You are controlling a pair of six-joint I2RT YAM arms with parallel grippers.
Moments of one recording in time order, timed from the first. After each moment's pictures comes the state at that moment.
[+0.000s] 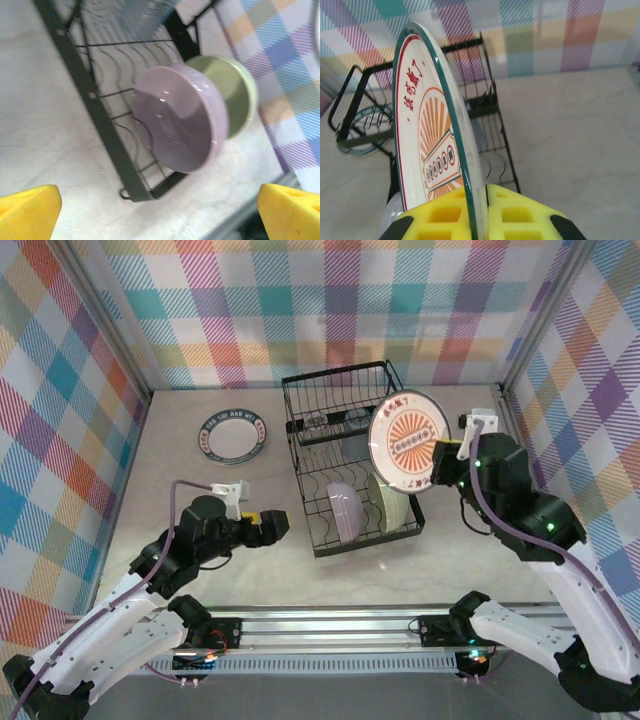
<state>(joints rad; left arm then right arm) -0.67 0.65 0.67 -0.50 0.17 -0.66 0.59 0.87 1.34 -0.92 0.30 0.39</state>
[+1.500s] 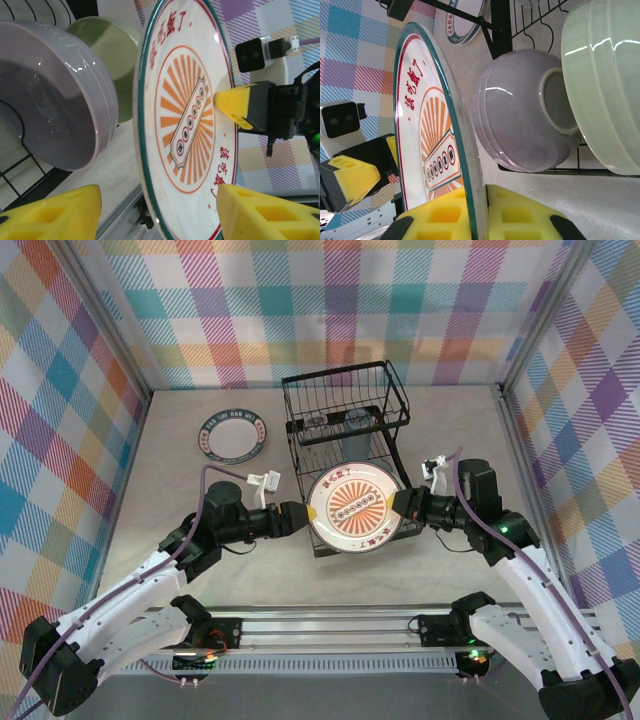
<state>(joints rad) -0.67 0.87 0.62 -0.07 0.51 -0.95 0.36 0.80 0.82 -0.64 -0.59 0.77</state>
